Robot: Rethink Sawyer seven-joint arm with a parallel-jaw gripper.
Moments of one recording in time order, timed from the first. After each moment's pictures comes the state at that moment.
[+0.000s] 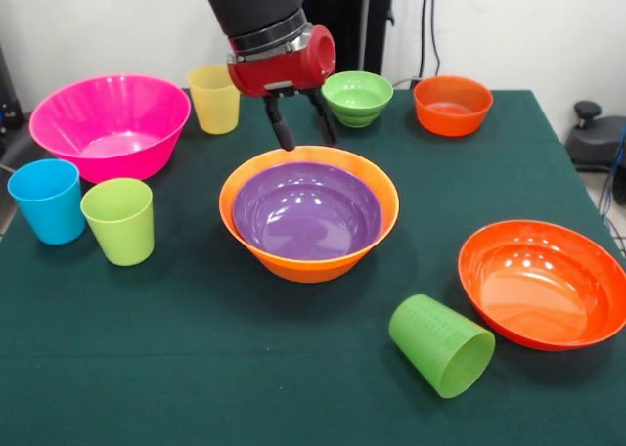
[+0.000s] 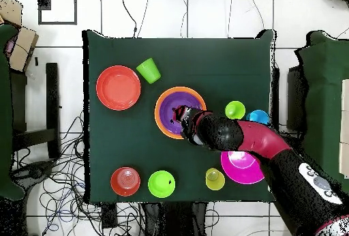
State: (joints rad) arm -0.93 -0.64 0.69 1.94 -0.31 0.41 2.03
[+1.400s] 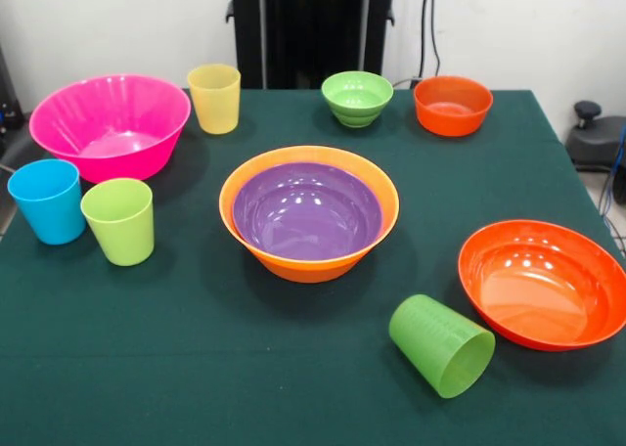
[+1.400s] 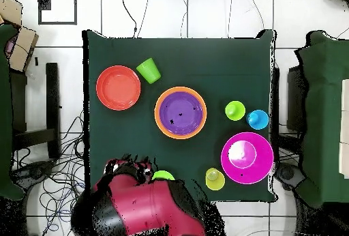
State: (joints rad) arm -0.22 -1.34 0.25 2.27 -0.29 0.44 2.18
